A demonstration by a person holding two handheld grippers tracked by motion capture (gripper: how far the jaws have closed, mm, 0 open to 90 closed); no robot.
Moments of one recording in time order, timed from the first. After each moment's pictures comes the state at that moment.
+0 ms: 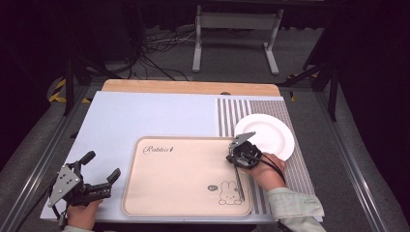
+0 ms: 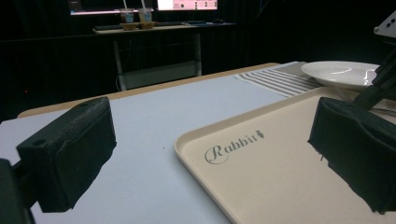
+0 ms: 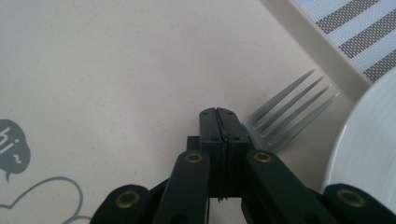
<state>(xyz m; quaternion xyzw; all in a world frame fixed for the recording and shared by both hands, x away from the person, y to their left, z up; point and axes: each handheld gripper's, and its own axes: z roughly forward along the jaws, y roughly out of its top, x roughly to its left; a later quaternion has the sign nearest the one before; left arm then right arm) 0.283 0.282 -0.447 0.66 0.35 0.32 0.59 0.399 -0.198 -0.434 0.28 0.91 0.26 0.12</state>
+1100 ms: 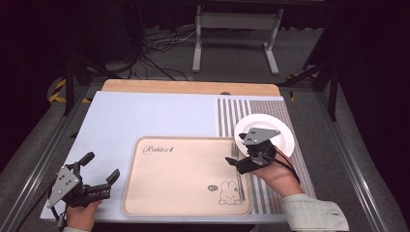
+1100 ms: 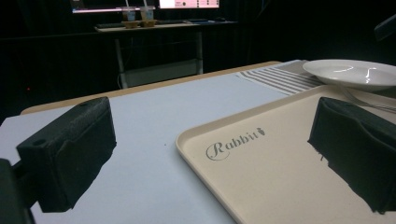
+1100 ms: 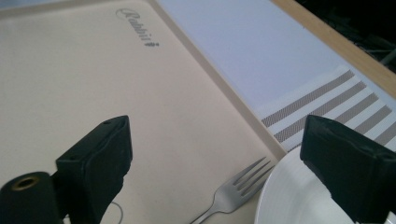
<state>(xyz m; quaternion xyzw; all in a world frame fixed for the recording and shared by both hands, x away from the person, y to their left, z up) 0.280 0.284 -0.447 0.66 0.35 0.33 0.58 0.366 -0.215 -0.366 0.23 0.87 0.39 0.20</state>
